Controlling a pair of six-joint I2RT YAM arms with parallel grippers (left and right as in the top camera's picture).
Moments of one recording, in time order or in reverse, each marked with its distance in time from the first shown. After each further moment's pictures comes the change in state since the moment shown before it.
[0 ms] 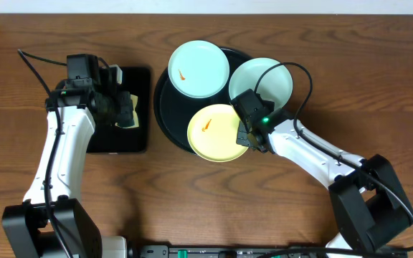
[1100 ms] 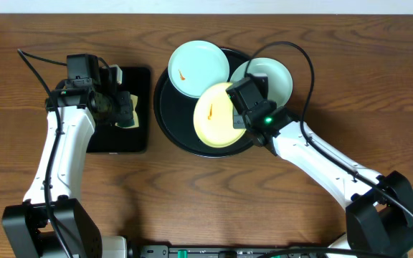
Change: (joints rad) left arm 0.000 0.000 0.000 0.000 0.000 0.000; right arm 0.035 -0.090 0.060 0.175 0.201 -0.288
